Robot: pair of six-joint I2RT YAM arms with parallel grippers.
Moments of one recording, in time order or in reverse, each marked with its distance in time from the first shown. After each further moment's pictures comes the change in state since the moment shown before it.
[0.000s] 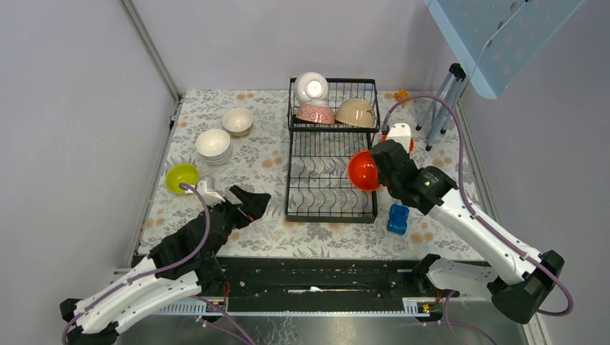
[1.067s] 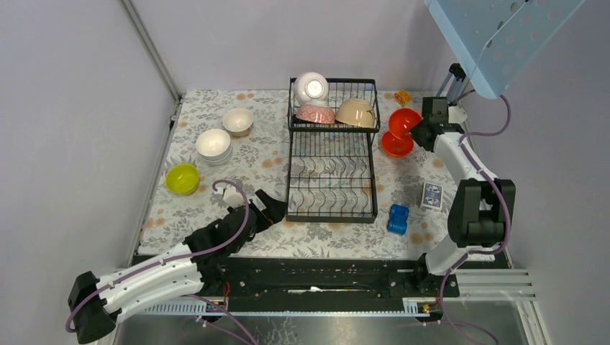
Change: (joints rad) left arm 0.000 0.302 -0.158 0.252 0.052 -0.088; right arm -0.746 0.515 0.107 0.381 -0.337 0.444
